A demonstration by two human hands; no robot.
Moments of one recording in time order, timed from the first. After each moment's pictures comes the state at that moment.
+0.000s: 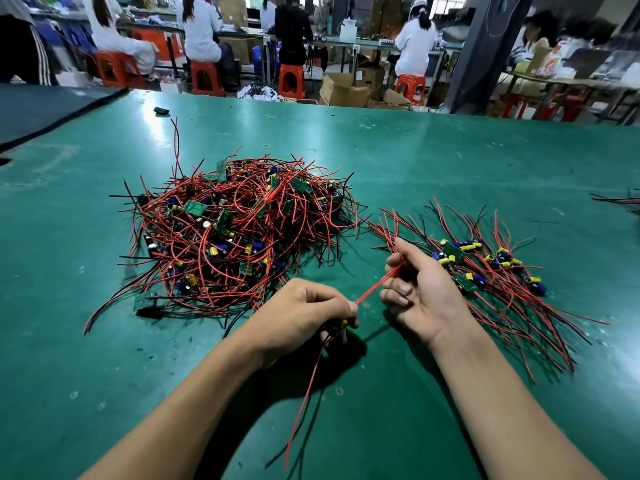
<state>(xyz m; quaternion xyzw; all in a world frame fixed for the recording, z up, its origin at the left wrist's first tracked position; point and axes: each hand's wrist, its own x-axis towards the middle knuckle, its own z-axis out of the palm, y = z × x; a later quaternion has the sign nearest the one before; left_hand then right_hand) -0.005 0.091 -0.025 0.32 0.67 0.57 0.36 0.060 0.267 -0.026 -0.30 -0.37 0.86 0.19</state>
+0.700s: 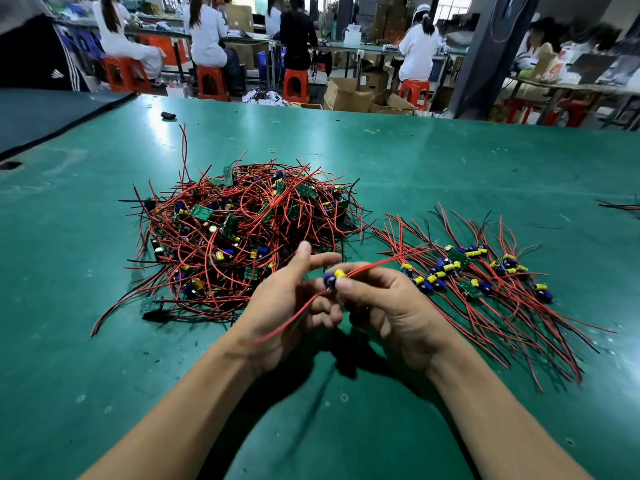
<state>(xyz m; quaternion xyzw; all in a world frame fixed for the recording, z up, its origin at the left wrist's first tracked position) -0.015 0.093 -0.018 0.13 0.51 0.76 0.38 0.067 0.232 -0.031 -0.05 -0.58 0.81 0.06</state>
